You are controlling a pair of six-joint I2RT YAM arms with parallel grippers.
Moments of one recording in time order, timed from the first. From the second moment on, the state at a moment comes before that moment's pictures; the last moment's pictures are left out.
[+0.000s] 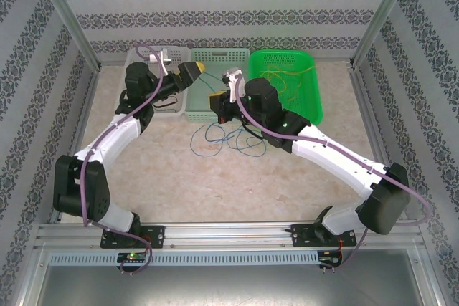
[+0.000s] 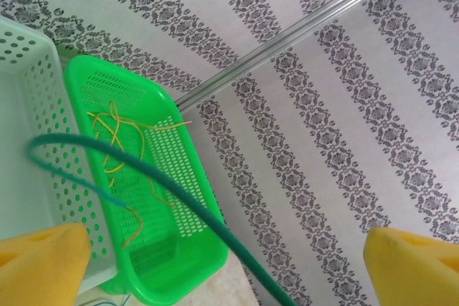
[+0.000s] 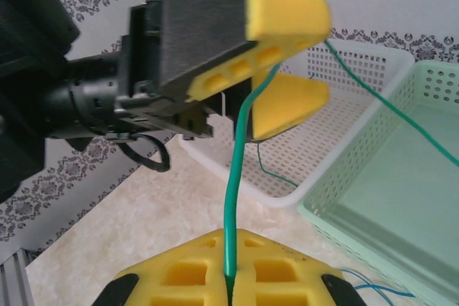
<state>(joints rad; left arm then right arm) -0.17 1.51 1.10 0.36 0.71 -0.93 0.79 1.42 1.26 -0.11 -0.14 0.33</state>
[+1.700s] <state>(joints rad) 0.06 2.02 1.96 -0.69 0.52 -0.13 0.69 1.22 0.99 -0.31 0.05 0.43</state>
